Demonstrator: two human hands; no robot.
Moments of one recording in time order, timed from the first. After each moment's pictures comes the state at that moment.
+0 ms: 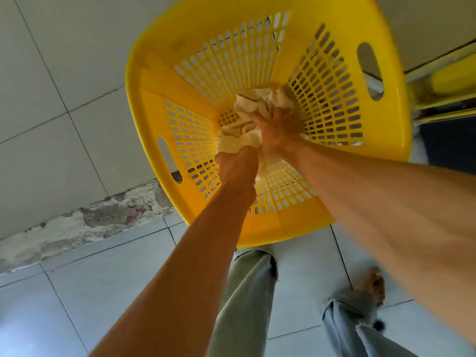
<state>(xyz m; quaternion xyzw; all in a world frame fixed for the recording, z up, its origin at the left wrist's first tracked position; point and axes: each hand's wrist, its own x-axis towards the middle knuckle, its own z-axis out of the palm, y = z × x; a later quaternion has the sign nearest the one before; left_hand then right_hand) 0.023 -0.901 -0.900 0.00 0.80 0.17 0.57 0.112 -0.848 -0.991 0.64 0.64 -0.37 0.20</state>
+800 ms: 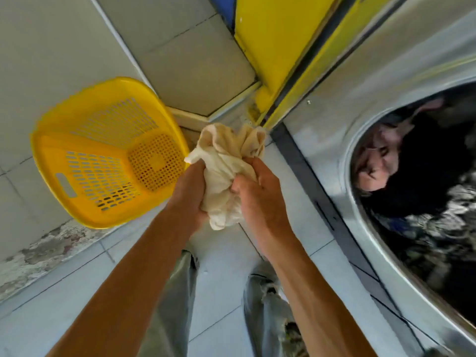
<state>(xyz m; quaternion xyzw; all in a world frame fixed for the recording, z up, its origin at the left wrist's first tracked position) 0.212 -0.973 -0.691 0.06 0.58 0.20 0.79 0.314 -1.028 -0.638 0.74 0.22 -0.54 -0.33</state>
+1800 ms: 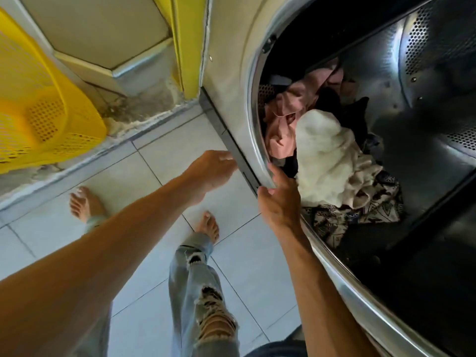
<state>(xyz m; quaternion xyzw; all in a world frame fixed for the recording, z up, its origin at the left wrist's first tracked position) 0.406 -1.079 -0.676 0.44 0.60 -0.08 0.67 0.525 -1.186 -0.676 0.88 0.27 -0.36 -0.13</state>
